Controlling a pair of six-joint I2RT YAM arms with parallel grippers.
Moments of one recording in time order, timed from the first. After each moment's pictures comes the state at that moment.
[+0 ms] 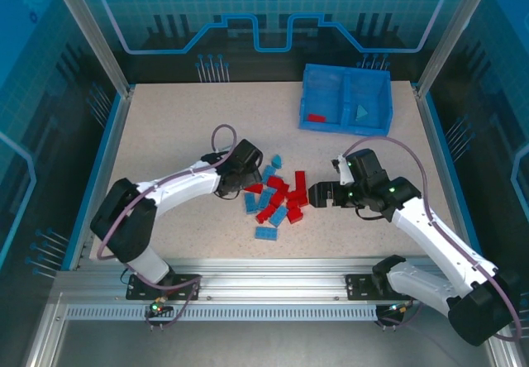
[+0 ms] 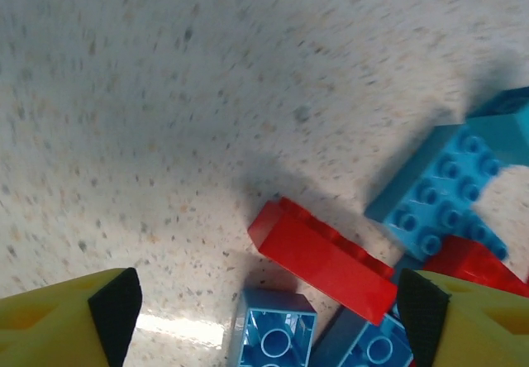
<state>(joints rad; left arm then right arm) -0.64 1.65 1.08 -0.63 -0.23 -1.11 0.46 1.00 0.83 -0.80 -0.23 0.42</state>
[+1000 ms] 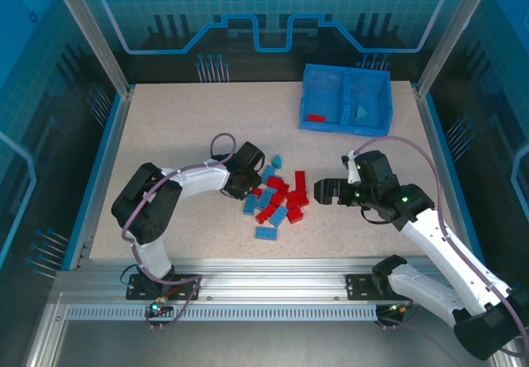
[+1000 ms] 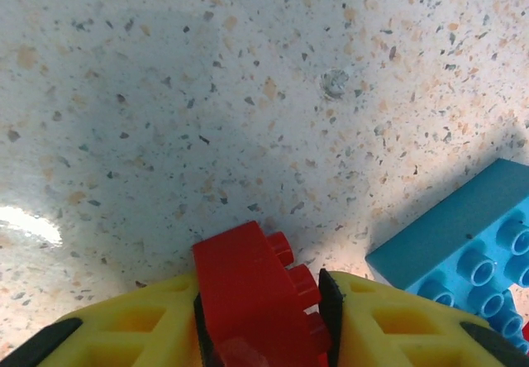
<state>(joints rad) -0.59 1.80 1.05 -0.46 -0.06 -1.35 0.47 0.89 0.86 -0.83 -0.13 0.47</state>
